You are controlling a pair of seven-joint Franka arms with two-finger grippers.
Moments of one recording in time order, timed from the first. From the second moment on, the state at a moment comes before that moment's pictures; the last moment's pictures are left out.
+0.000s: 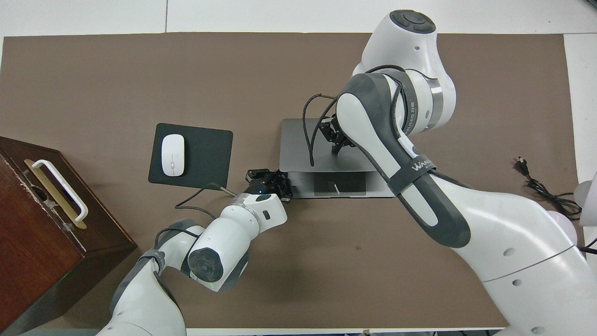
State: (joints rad) left arm -0.74 0.32 0.05 -2.42 -0.08 3.48 -0.02; right arm 0.31 0.64 0.06 -1.27 0.33 1.58 0.50
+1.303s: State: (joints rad) left arm -0.75 0.33 0.05 -2.42 -0.08 3.49 -0.01; right arm 0.31 0.61 0.07 -1.38 0.33 1.62 0.50
